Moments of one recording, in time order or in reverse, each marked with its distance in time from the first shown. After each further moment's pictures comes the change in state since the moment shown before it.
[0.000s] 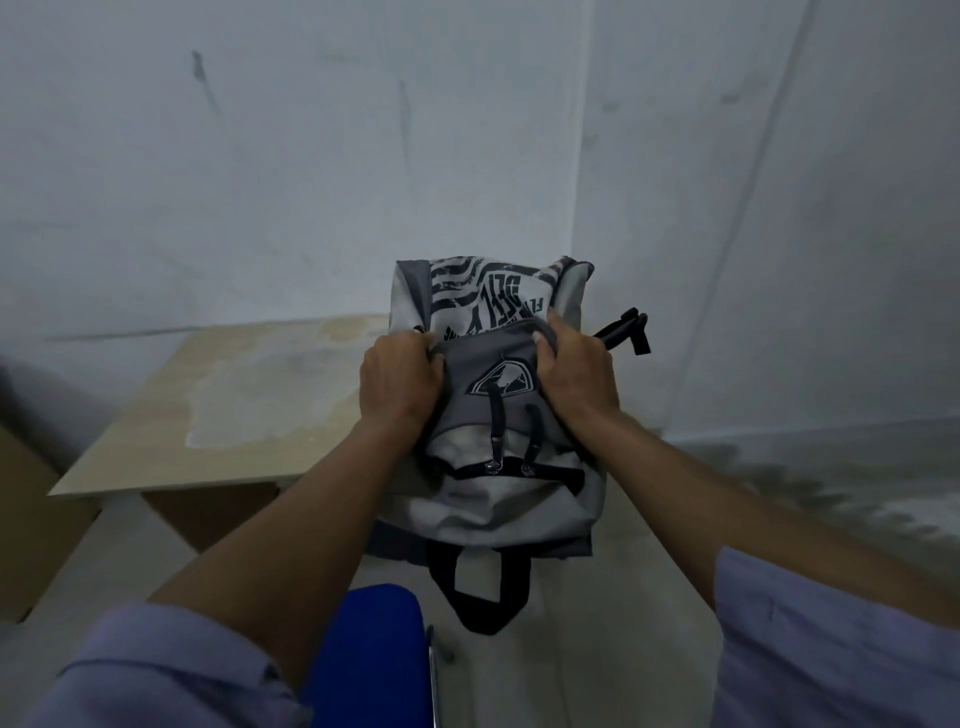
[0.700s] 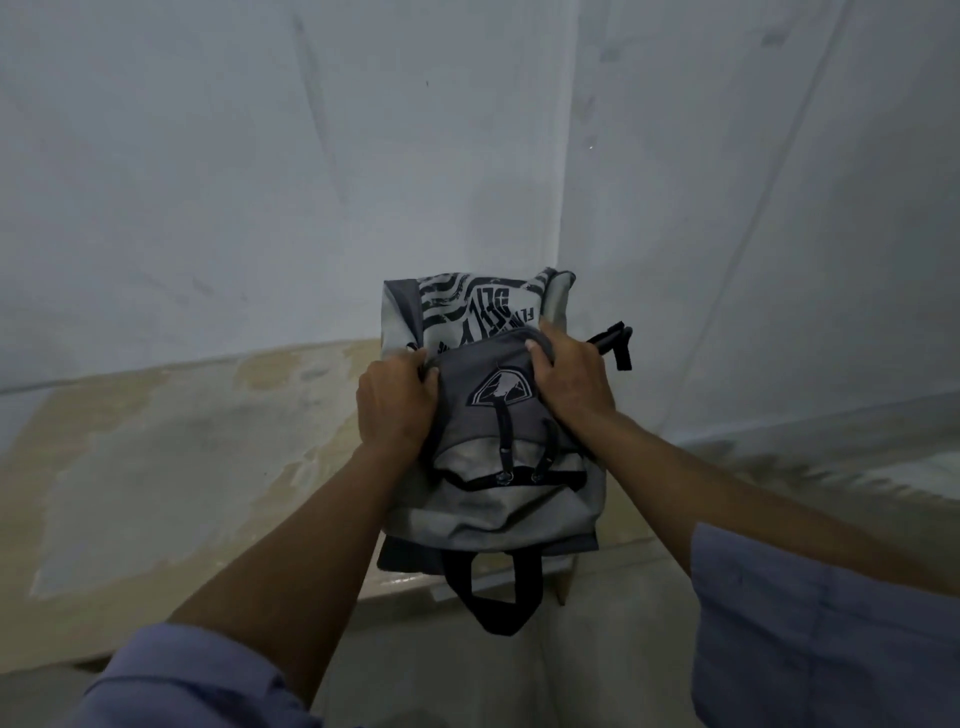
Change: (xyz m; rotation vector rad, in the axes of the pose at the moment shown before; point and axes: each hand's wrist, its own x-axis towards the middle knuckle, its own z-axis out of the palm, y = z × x) left_hand 0.222 -0.032 0.208 -0.046 -0.083 -0.015; right_hand 0.219 0.154 0.152 0.021 -0.084 0.118
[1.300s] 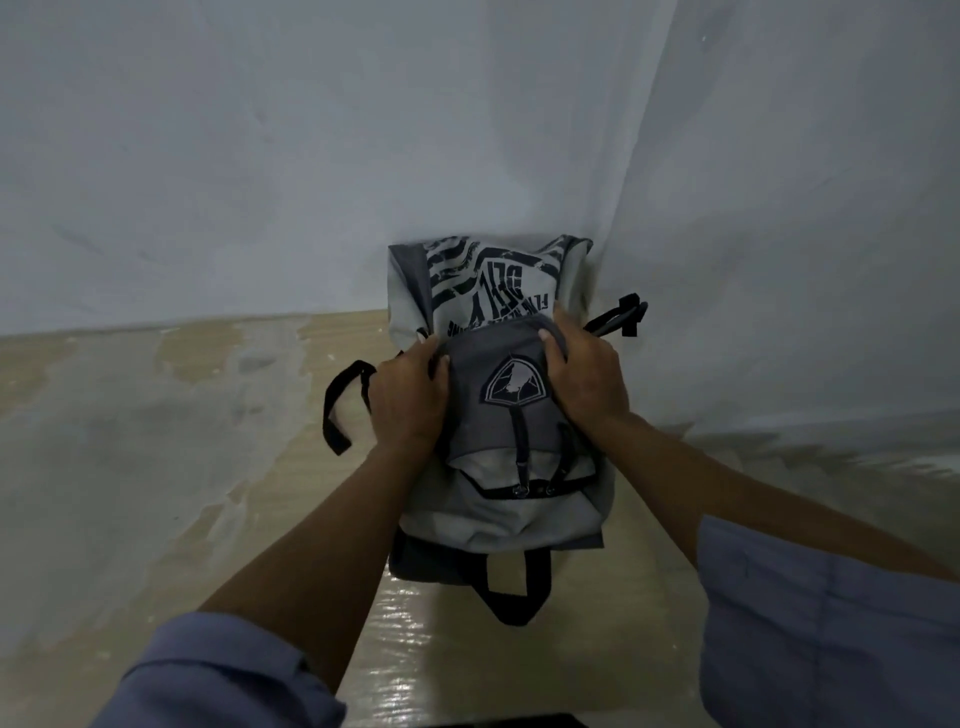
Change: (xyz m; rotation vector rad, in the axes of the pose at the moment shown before) left_hand 0.154 -0.026 0.205 -0.042 -0.057 -0.096; right_hand 0.179 0.150 0.128 -0.053 -0.124 -0.033
